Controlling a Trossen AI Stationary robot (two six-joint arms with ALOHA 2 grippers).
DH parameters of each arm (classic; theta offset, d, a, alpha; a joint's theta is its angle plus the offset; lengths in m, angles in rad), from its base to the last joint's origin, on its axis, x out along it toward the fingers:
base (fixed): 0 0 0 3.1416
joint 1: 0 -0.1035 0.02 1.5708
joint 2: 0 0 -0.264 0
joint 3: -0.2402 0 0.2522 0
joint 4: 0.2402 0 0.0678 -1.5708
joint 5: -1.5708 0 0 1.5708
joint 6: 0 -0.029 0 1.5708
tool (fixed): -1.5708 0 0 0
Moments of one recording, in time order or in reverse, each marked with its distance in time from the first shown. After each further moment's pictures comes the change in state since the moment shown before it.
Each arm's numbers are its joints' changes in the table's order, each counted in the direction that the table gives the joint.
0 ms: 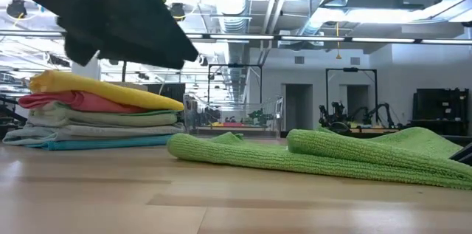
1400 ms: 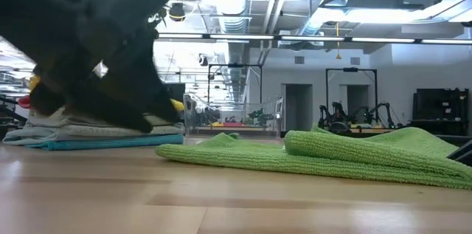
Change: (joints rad) left arm -0.021 0.057 0.016 0.127 0.218 0.360; right arm 0.006 0.000 0.000 -0.005 -0.002 0.000
